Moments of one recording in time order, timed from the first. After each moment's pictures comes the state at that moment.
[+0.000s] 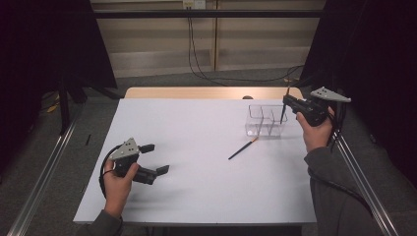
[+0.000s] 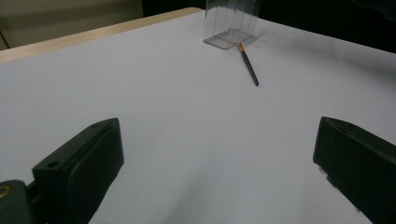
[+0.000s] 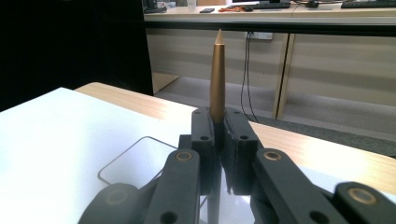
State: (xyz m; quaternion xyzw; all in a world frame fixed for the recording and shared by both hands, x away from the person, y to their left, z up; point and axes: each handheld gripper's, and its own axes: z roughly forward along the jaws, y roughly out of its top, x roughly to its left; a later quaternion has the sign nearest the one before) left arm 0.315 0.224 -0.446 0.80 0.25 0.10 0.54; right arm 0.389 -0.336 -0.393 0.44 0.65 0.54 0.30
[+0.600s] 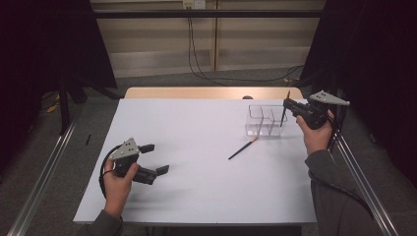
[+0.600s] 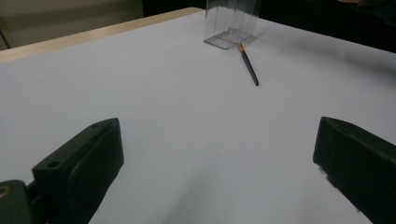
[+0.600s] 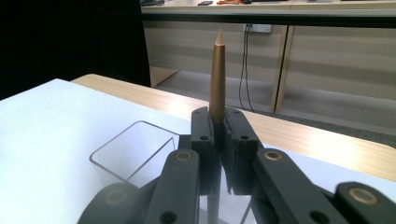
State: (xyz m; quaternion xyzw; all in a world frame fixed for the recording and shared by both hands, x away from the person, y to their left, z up) left arm 0.315 0.224 -0.446 0.80 0.25 0.10 0.54; right arm 0.387 -0.340 -0.405 0.45 0.66 0.52 0.30
